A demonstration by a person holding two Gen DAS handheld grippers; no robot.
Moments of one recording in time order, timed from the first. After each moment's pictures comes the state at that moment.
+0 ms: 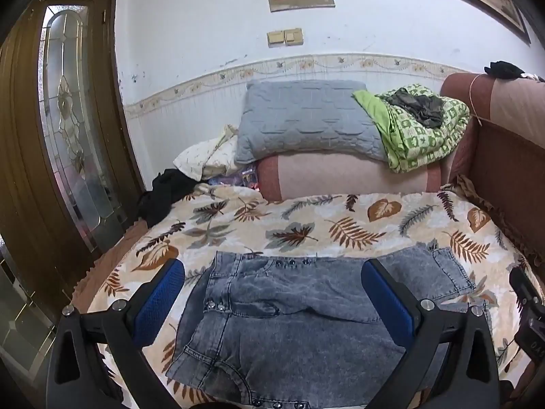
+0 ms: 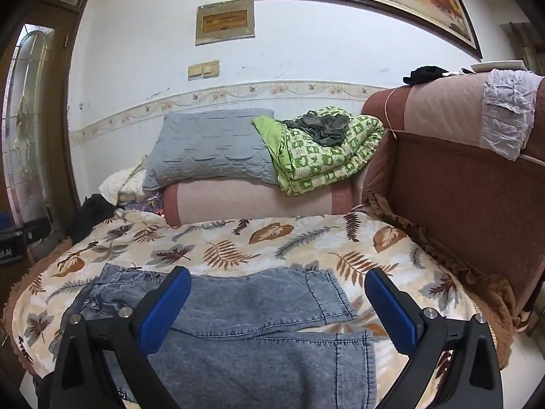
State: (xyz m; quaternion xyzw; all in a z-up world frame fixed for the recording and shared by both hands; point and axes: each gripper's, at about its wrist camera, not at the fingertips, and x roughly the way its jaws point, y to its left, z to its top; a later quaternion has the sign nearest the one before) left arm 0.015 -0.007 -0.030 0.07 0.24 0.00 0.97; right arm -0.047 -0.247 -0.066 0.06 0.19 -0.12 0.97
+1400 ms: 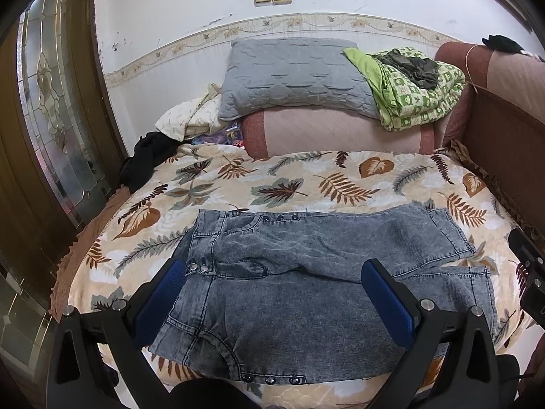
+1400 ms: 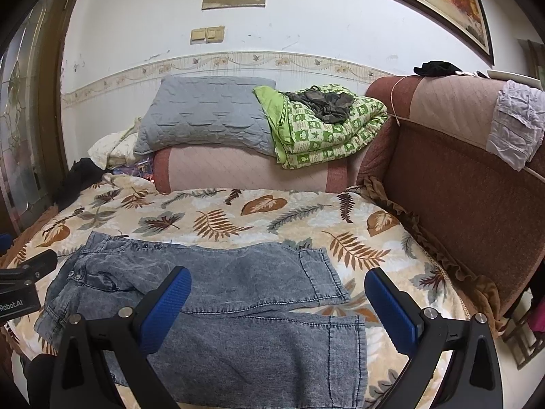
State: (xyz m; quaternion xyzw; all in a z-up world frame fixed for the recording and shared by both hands) left arm 0.030 -0.006 -0.077 0.07 0.32 -0.02 0.95; right arm -0.024 -0.231 -0.074 0.01 0.26 -0.14 0.96
